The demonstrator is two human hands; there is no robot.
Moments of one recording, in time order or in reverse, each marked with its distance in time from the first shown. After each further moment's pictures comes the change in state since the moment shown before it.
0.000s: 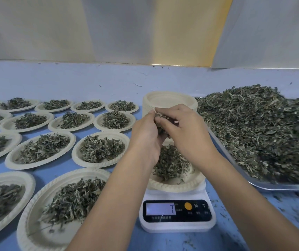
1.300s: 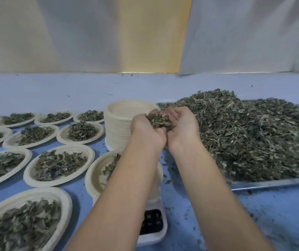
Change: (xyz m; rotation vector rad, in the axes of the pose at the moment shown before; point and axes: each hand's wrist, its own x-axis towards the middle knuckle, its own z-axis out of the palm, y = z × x) left_hand 0.019 -0.039 0.092 -0.437 0.022 -0.292; right_hand 0.026 0.032 -0.057 1.350 0.505 0.762
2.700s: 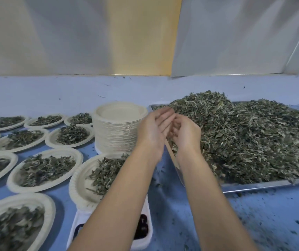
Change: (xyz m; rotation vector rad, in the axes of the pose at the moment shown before) left_hand 0.011 -0.039 -0.004 0.456 -0.228 0.171; right_hand 0.031 -0.014 -0.048 -0.281 0.070 -0.237
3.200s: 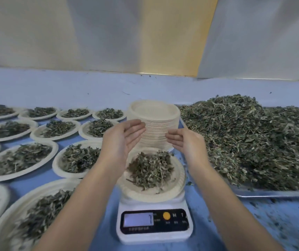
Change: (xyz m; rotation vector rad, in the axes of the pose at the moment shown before) left_hand -0.043 0.081 -0.118 0.260 0.216 0.145; right_hand -0.032 0.045 0.030 -0.409 -0.249 0.010
